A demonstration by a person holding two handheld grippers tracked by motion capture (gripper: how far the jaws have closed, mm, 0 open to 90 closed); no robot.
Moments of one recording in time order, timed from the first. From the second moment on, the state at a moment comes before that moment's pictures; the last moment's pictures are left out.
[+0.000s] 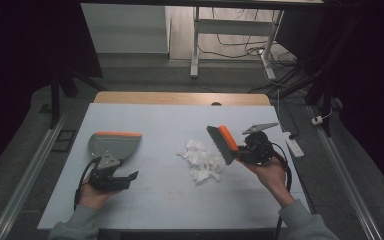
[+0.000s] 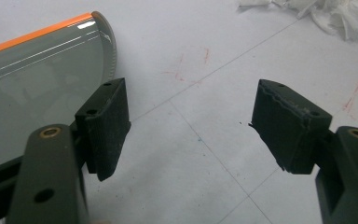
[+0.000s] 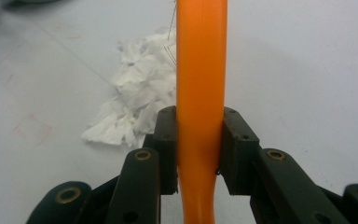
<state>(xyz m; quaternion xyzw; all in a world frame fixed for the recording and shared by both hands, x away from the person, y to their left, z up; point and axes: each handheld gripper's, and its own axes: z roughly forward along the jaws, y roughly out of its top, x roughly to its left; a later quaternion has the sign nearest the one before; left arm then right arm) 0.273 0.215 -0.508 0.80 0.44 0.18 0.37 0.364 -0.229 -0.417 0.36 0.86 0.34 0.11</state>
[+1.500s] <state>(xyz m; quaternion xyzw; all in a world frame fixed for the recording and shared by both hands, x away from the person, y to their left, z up) 0.266 0.212 -0.503 0.79 0.43 0.19 0.38 0.313 -0.331 -0.472 0.36 0.82 0.41 0.16</state>
